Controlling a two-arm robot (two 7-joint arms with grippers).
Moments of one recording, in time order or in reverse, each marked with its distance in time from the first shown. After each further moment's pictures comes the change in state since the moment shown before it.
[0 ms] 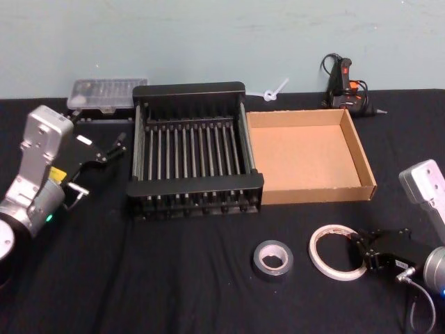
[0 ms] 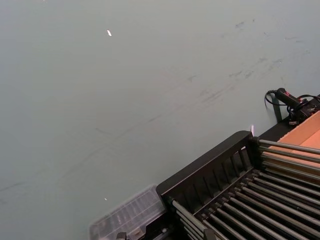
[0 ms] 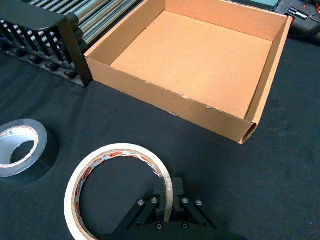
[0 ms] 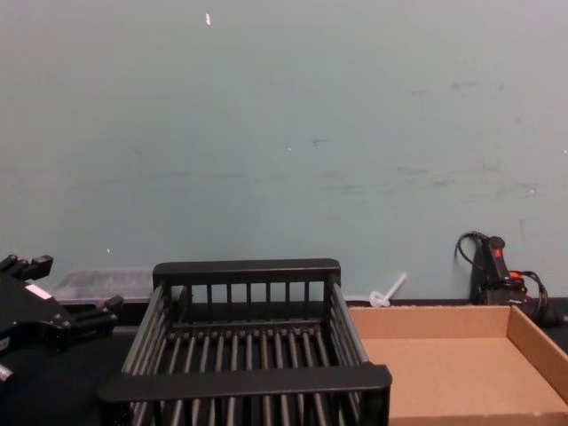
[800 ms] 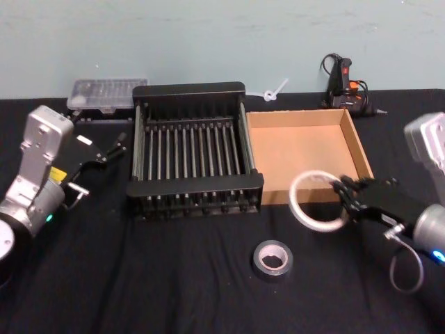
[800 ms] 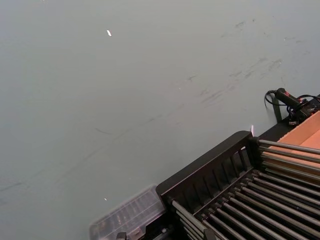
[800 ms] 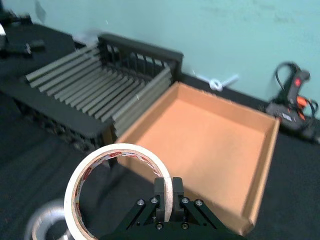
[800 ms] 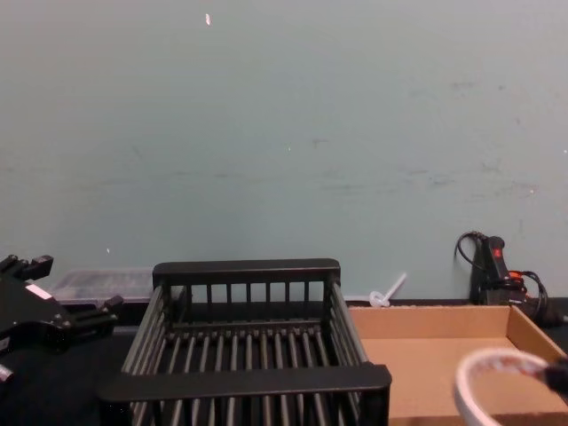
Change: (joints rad) left arm 0.000 0.000 0.000 0.000 0.000 0.000 0.000; right arm 0.043 -0.046 0.027 -0.093 -0.015 -0.086 0.026
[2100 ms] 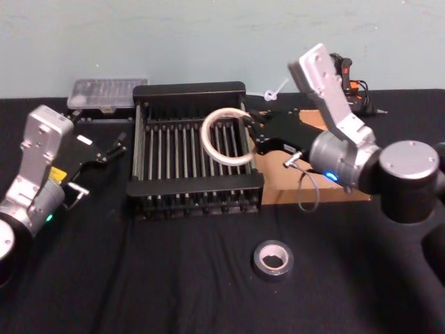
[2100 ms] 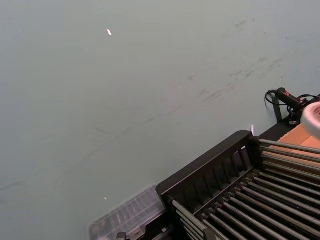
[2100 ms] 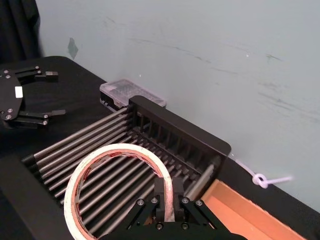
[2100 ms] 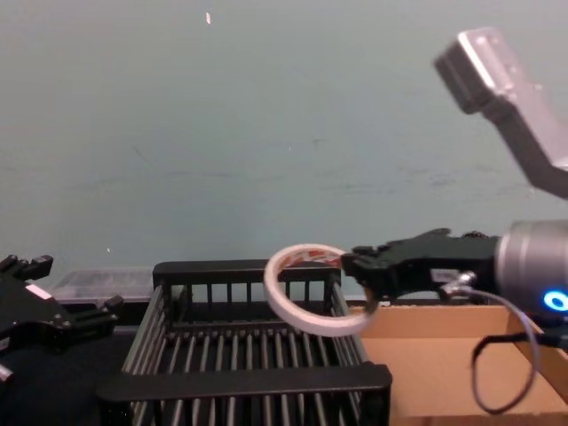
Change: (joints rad) left arm 0.000 0.000 0.000 0.000 0.000 0.000 0.000; right arm 0.448 -0.257 -0.251 0.350 -0.172 -0.072 0.048
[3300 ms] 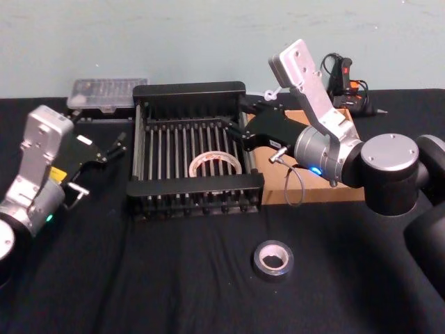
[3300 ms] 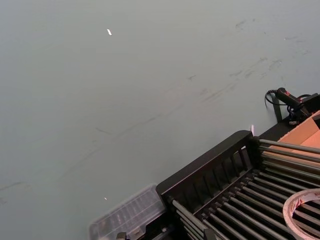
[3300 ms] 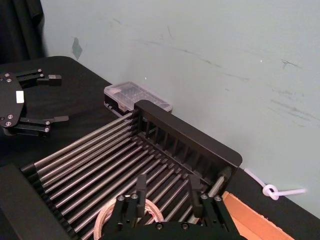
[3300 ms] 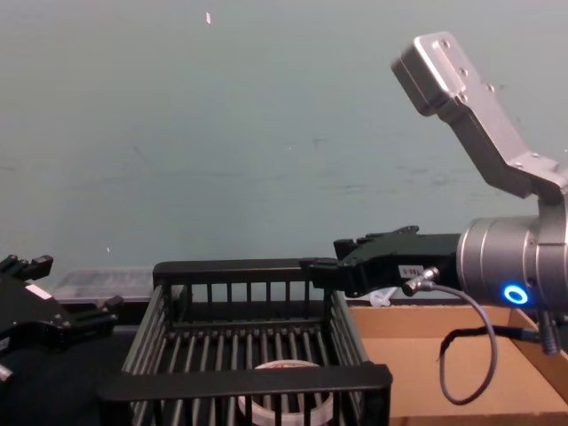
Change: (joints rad) left arm 0.000 0.000 0.000 0.000 0.000 0.000 0.000; right arm 0.051 -0.050 -0.025 0.071 -0.029 -0.010 0.008
